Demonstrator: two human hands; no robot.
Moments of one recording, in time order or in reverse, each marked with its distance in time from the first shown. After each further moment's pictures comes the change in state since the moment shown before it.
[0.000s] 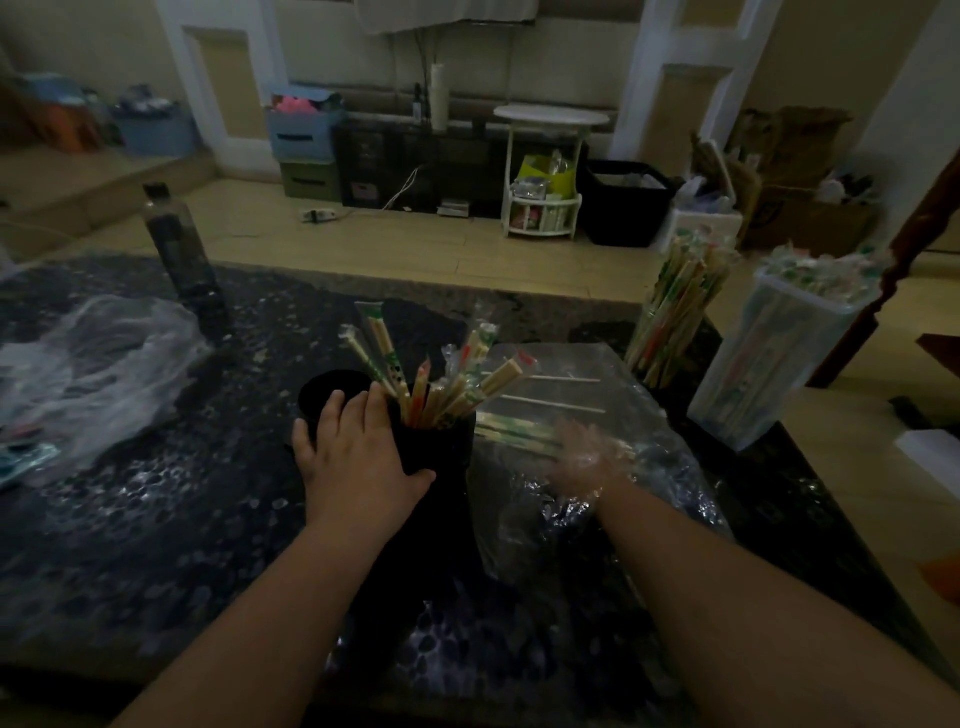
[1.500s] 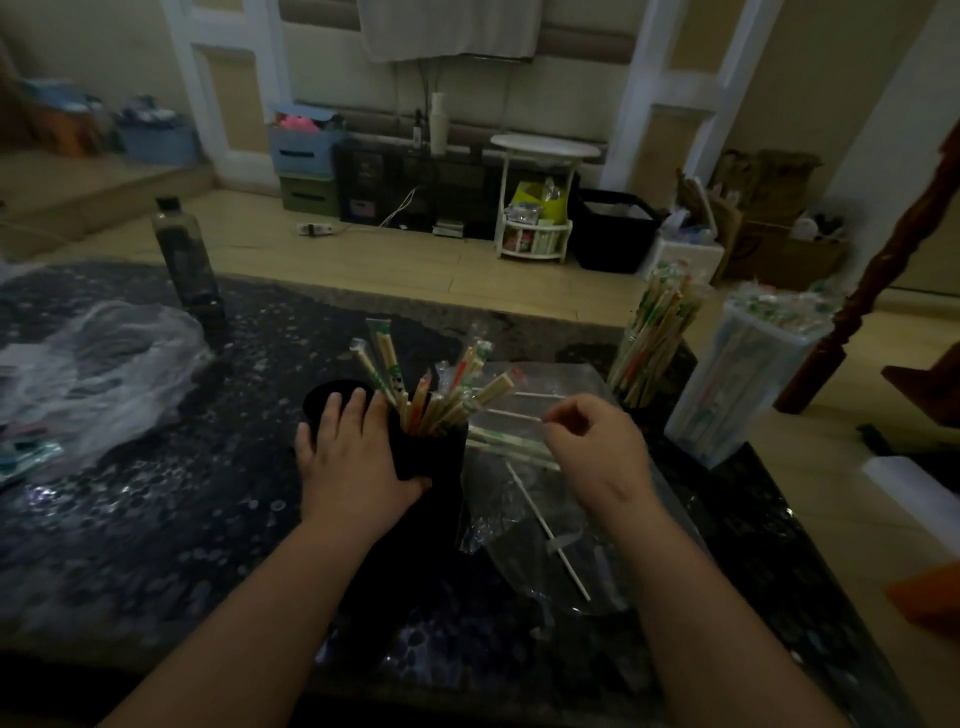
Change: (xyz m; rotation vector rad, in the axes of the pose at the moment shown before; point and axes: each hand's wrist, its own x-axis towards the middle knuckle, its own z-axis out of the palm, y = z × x) left_hand -0.002 -0.006 -0.009 -0.025 -0.034 0.036; right_hand -0.150 -0.044 -0.079 0.740 0.507 -0.227
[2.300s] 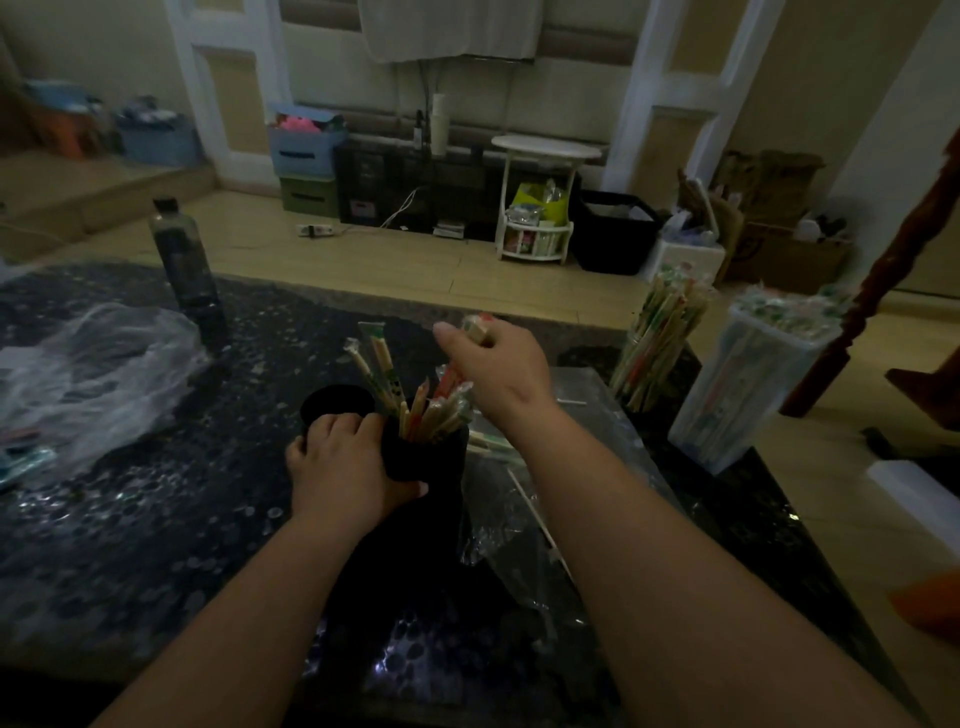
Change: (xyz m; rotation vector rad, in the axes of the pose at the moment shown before) left_hand 0.013 -0.006 -0.002 0.029 -0.049 0.005; right_hand 0.060 -0.064 0.057 0.120 -0.103 -0.119
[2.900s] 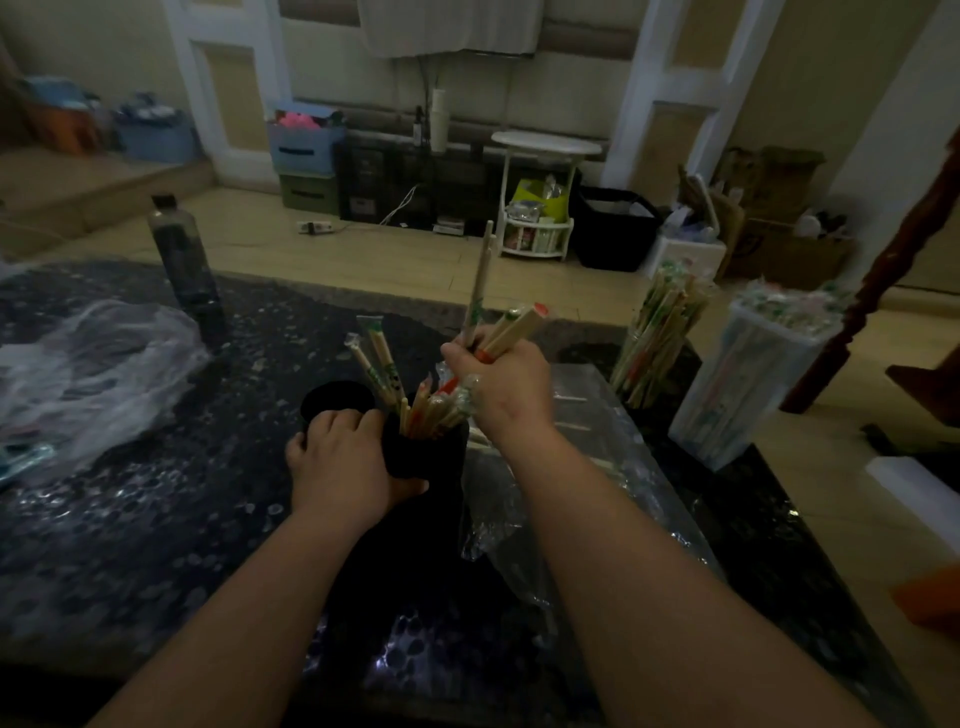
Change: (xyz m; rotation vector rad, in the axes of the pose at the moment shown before) left_hand 0.000 -0.001 0.001 0.012 0.010 0.007; right_hand -0.007 0.012 0.012 0.113 0.116 0.058
